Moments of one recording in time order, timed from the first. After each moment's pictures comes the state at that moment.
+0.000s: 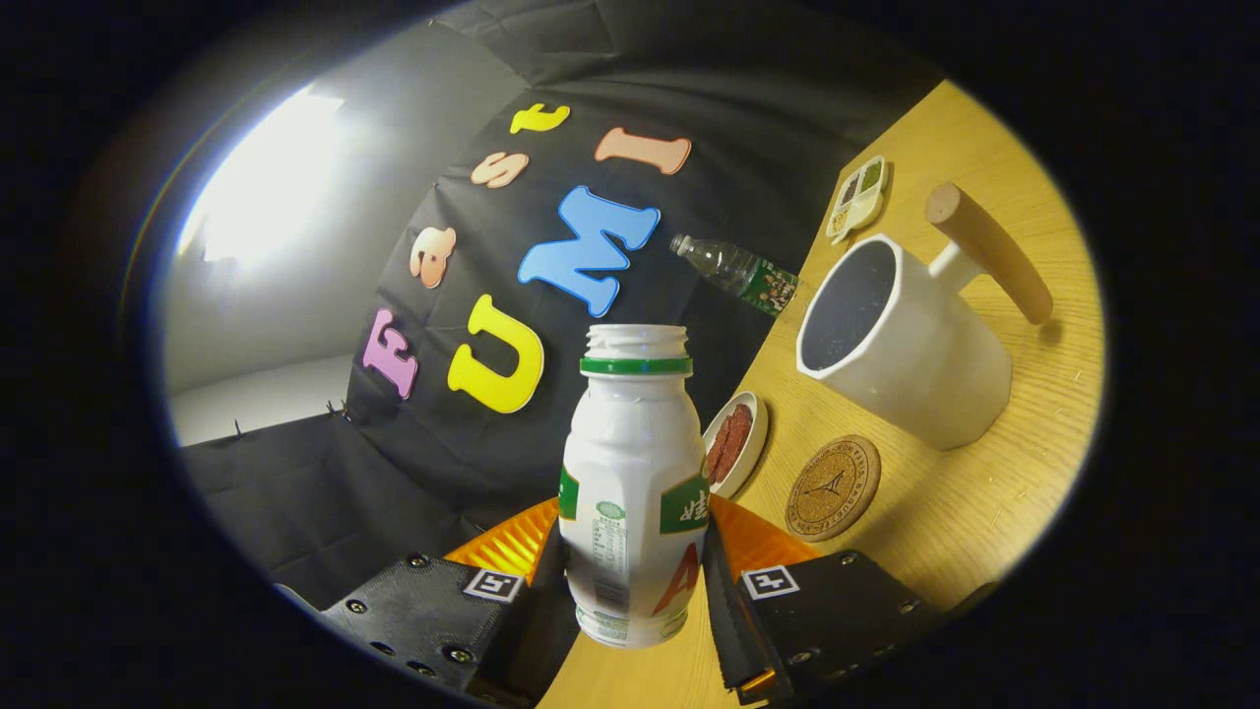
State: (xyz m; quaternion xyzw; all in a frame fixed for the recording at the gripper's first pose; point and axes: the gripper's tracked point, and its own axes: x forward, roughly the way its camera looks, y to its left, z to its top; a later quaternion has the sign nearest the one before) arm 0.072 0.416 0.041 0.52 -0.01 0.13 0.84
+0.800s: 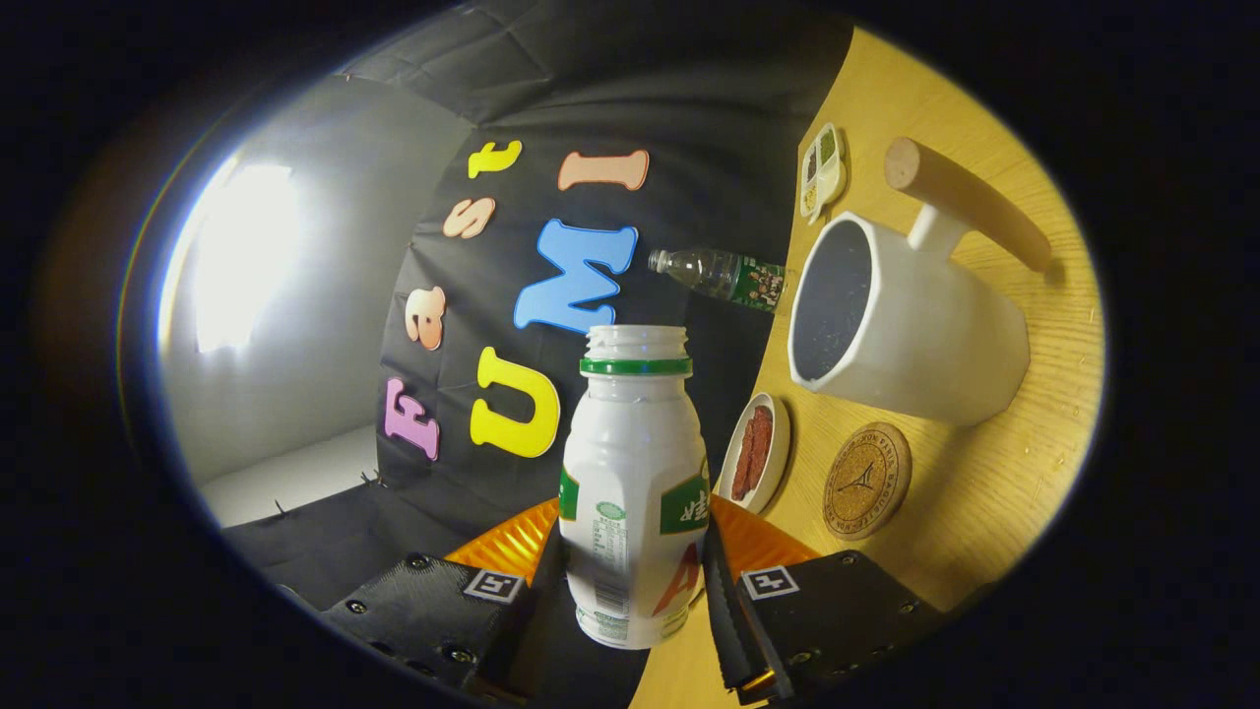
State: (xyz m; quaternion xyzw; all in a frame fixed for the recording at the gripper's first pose) arm 0.081 0.405 0.053 0.61 -0.03 0.14 0.78
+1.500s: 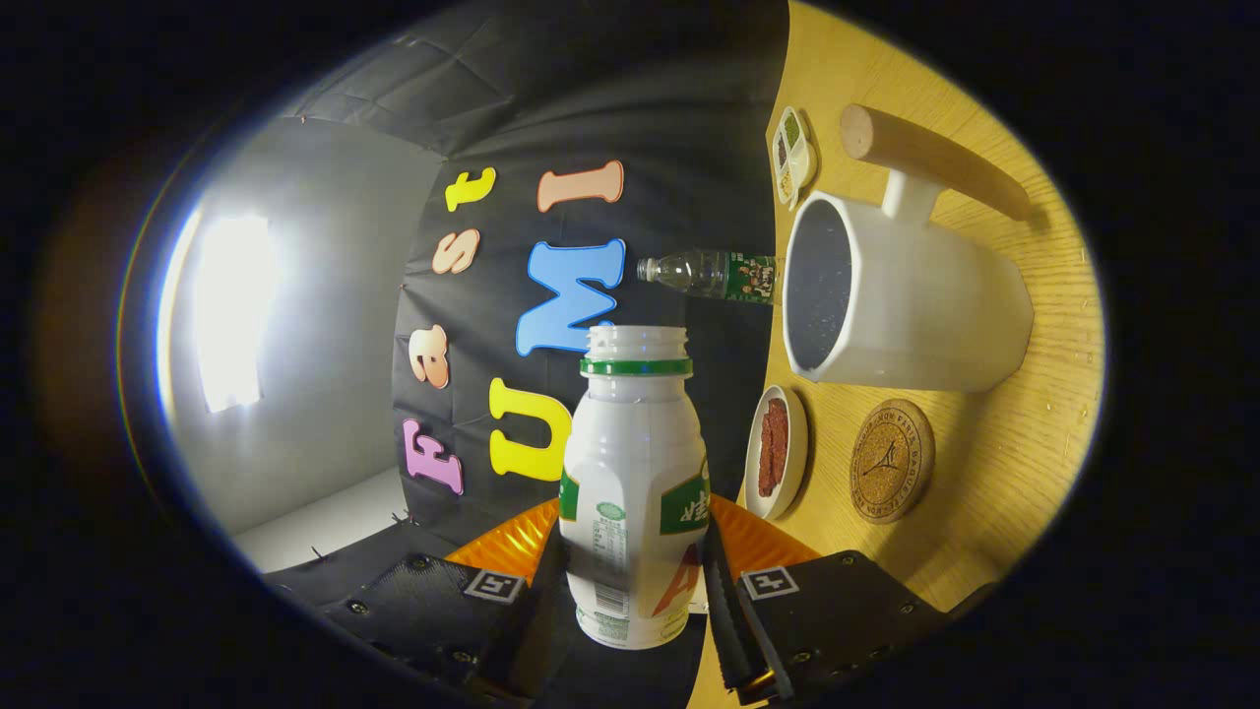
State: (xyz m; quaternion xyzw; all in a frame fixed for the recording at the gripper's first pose) arm 0.088 0.399 0.065 0.67 -0.05 0.14 0.73
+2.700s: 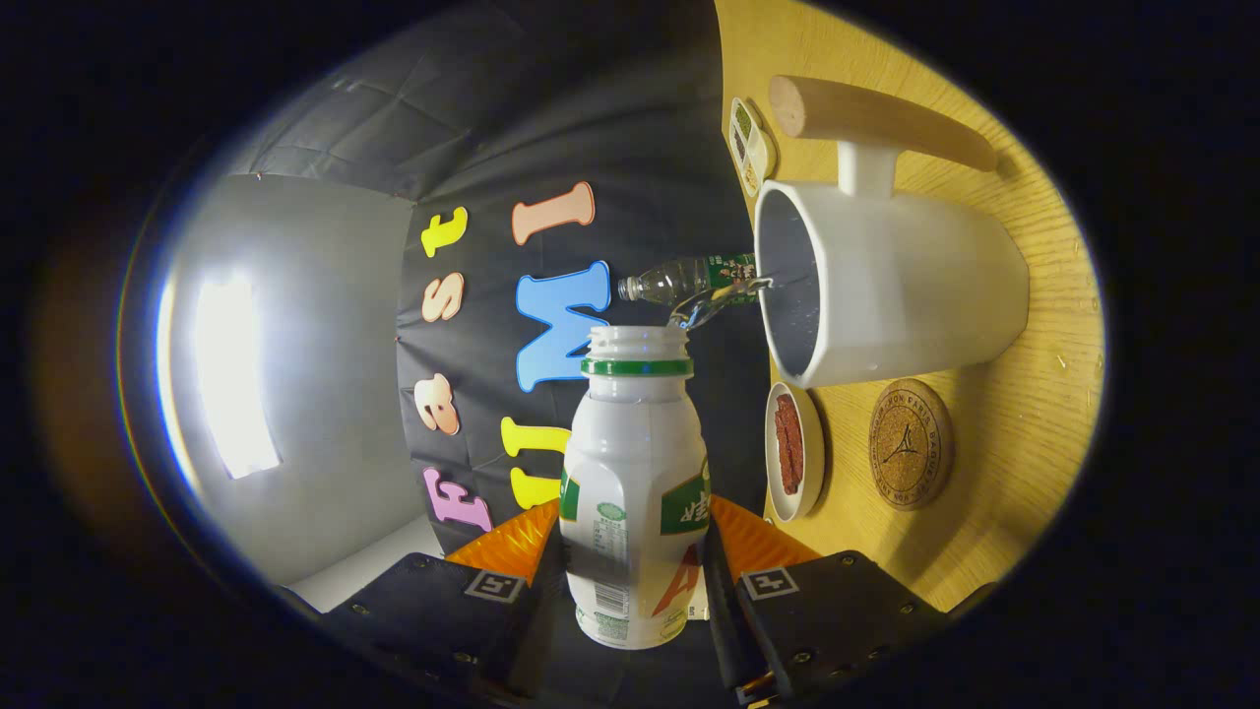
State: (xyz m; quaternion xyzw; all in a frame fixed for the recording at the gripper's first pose) arm 0.093 0.387 0.071 0.73 -0.06 0.13 0.67
